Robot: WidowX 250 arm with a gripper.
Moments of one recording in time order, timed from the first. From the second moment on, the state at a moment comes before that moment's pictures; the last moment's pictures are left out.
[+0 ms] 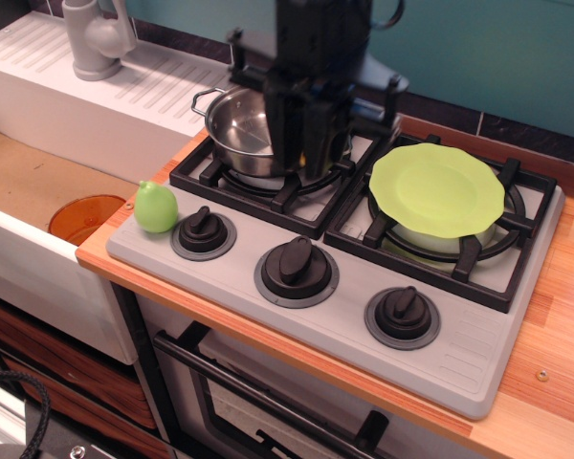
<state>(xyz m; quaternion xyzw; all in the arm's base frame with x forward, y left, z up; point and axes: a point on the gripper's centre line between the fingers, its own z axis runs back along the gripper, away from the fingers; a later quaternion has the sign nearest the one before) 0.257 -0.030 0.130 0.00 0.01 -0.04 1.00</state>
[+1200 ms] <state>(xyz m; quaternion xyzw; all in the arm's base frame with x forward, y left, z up) 0.332 -0.071 0.085 -0.01 -0.04 -0.03 1.00</state>
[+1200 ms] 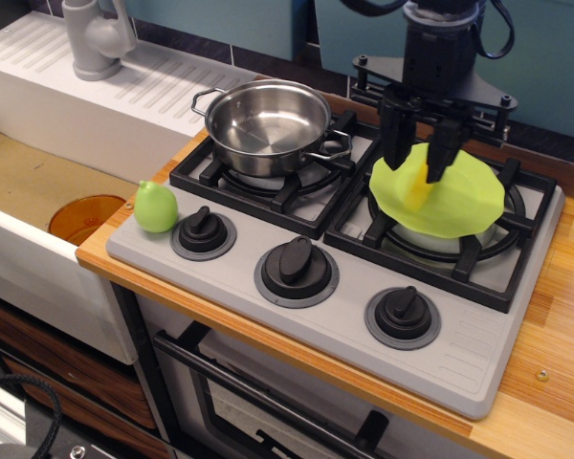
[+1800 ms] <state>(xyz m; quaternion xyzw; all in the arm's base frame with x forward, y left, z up) 0.322 -0.061 0.083 -0.01 0.00 -0.05 1.00</state>
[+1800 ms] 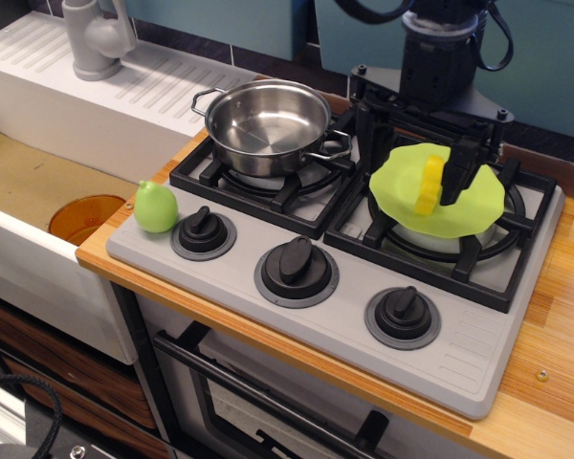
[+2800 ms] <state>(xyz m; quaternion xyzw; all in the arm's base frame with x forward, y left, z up) 0.302 0.024 0.099 -0.03 0.03 -0.09 0.99</state>
